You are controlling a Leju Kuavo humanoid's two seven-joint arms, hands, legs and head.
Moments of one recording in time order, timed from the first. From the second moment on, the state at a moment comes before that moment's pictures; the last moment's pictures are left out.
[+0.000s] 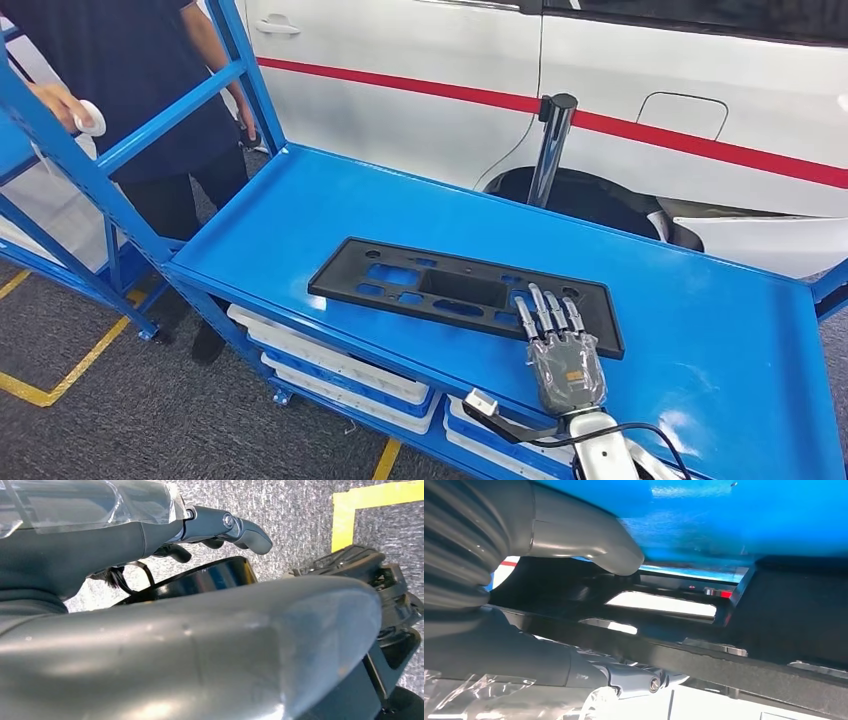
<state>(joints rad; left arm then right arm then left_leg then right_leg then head) -0.12 -0.04 -1.10 -0.23 0.65 0.22 0.15 -0.24 -0.42 0.76 -1.71 1.42 -0.04 0.53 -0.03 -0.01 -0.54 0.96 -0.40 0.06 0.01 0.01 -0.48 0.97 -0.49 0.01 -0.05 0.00</state>
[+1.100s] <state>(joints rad) -0.13 -0.05 -1.10 -0.23 0.65 0.22 0.15 -0.26 -0.37 0.77 -1.65 1.38 -0.17 0.53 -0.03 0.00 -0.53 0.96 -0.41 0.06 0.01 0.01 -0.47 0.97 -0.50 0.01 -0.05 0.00</state>
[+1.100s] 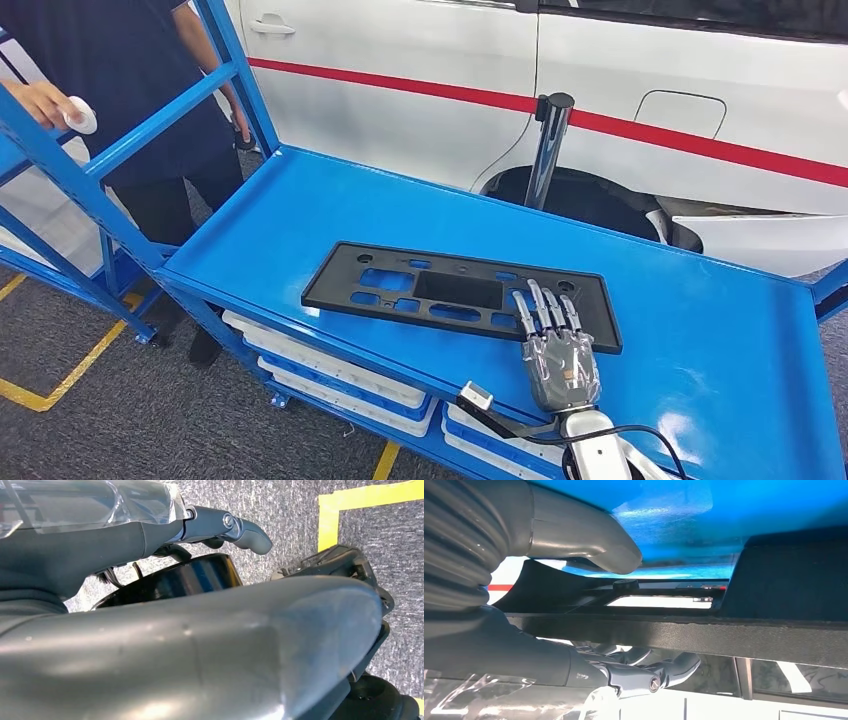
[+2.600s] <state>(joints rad) -0.13 -0.05 -1.11 -0.23 0.66 0.24 0.09 -0.26 -0.36 0.77 -1.63 1.47 -0.15 0.55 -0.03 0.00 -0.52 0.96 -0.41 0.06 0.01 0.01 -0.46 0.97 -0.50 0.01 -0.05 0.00</state>
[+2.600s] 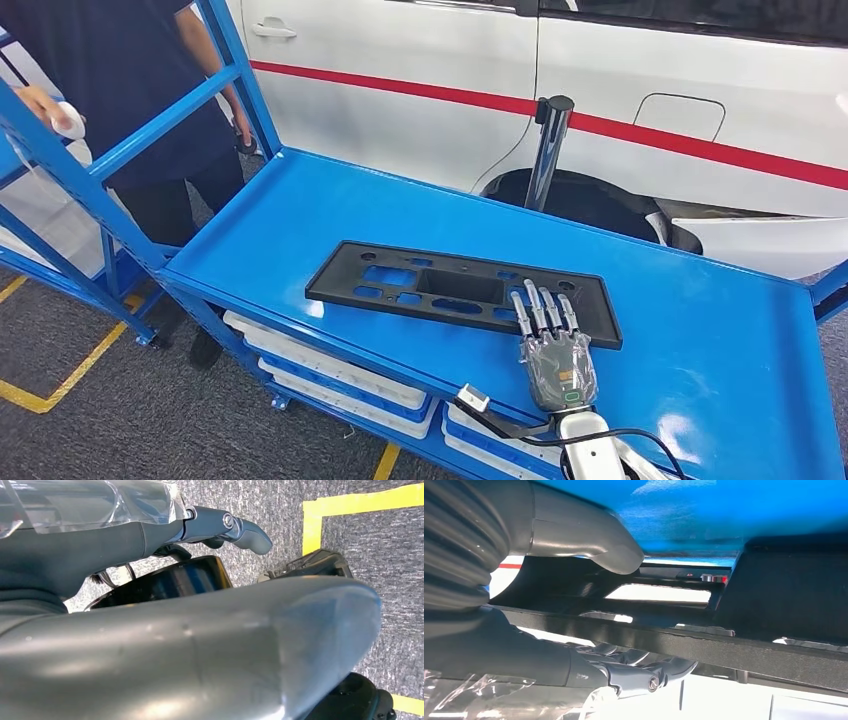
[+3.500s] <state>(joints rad) -0.14 -0.06 -1.11 -0.23 0.65 0.23 0.13 -0.27 -0.38 0.69 -1.58 1.35 -0.13 0.64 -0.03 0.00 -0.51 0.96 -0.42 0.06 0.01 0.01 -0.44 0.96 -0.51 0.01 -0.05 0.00</state>
